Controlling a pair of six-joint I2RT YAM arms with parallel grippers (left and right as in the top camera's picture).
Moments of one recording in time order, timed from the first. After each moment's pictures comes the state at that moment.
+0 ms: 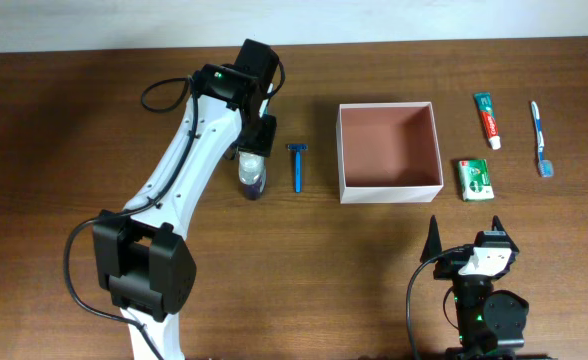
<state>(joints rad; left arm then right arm) -0.39 2.05 1.95 -1.25 -0.13 -0.12 0.00 0.01 0.01 -0.07 0.07 -0.03</state>
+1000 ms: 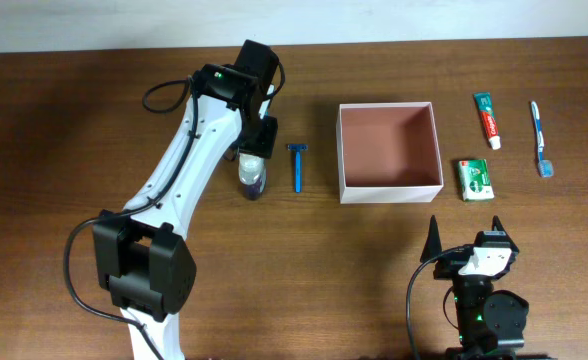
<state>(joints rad) -0.39 2.05 1.95 -1.26 -0.10 -0.12 0.00 0.01 0.01 -0.07 0.07 -0.03</state>
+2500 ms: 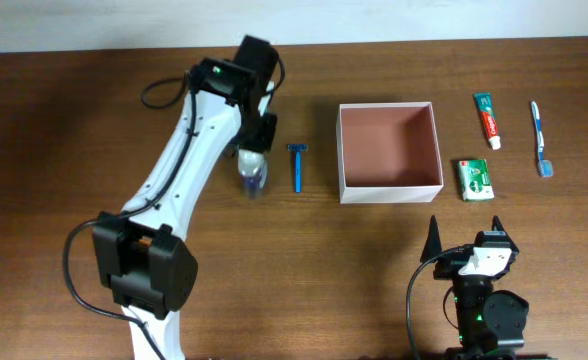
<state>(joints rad) -0.39 2.06 2.06 -1.32 -0.09 -0.12 0.00 0.01 0.01 -0.07 0.07 -0.03</state>
